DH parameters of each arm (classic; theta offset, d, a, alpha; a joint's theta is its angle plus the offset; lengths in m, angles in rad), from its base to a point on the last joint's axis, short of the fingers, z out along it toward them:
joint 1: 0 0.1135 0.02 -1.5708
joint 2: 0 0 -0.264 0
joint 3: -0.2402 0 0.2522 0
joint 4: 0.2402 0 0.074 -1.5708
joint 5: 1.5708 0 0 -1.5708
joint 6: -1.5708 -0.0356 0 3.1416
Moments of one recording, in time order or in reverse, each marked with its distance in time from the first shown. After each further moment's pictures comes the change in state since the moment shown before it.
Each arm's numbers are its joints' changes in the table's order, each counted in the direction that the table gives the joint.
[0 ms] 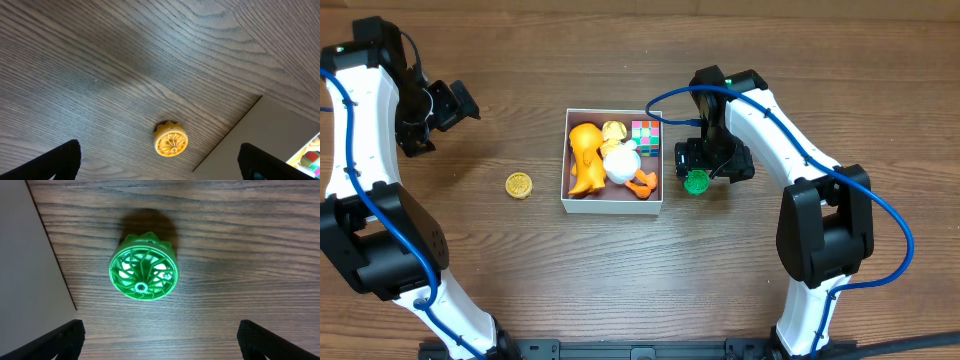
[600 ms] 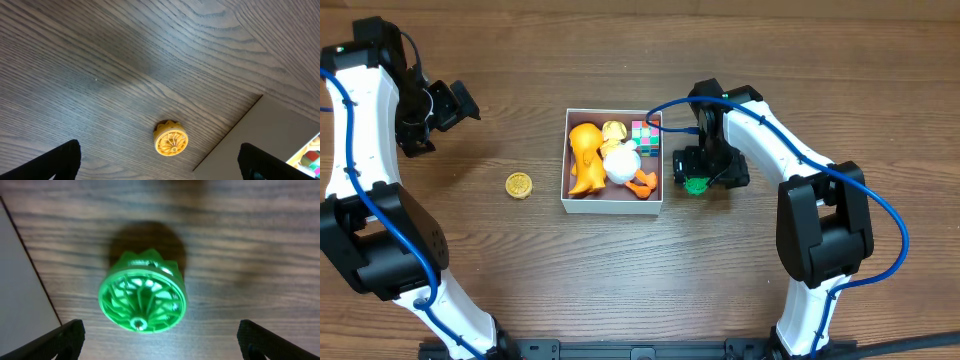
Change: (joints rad) left arm 0.000 0.000 0.000 0.003 0.000 0.000; right arm 0.000 0.000 0.117 -0.159 -0.014 0.000
